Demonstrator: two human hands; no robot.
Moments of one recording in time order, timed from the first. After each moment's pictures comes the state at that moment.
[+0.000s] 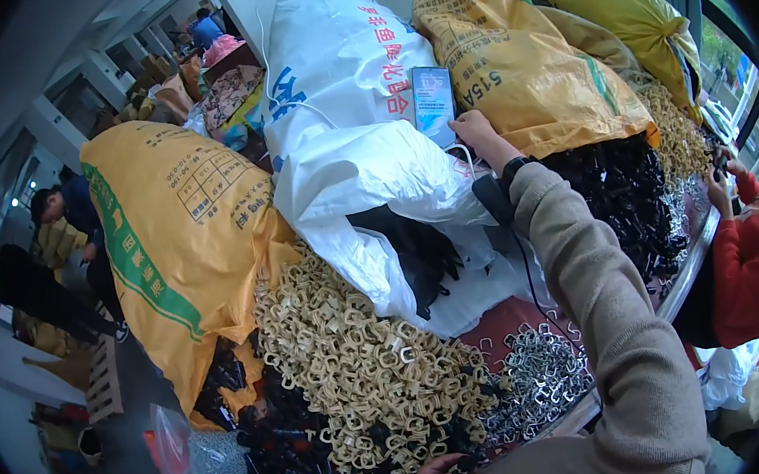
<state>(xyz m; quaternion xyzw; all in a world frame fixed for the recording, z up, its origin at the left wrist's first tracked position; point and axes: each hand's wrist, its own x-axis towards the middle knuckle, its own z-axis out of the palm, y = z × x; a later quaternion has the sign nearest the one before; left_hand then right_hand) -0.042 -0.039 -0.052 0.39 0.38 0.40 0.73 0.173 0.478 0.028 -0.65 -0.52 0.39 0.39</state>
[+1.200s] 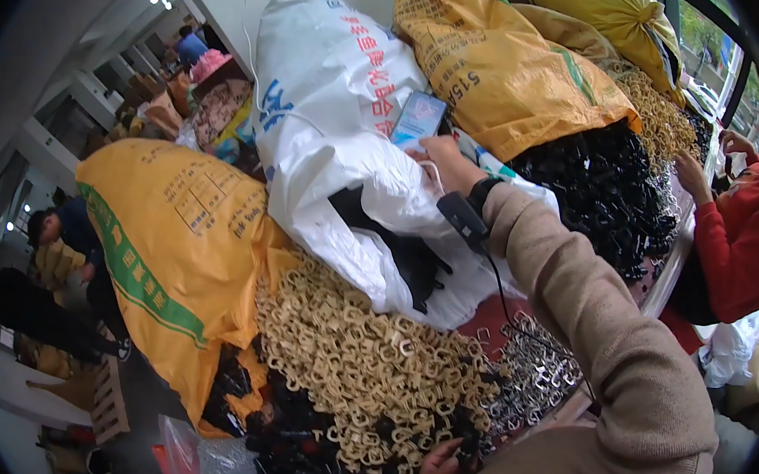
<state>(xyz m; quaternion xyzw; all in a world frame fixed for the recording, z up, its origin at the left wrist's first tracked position) -0.037 -0.046 -0.053 0.13 0.36 0.44 0.81 0.134 0.431 0.017 -0.41 -0.28 0.69 0.52</state>
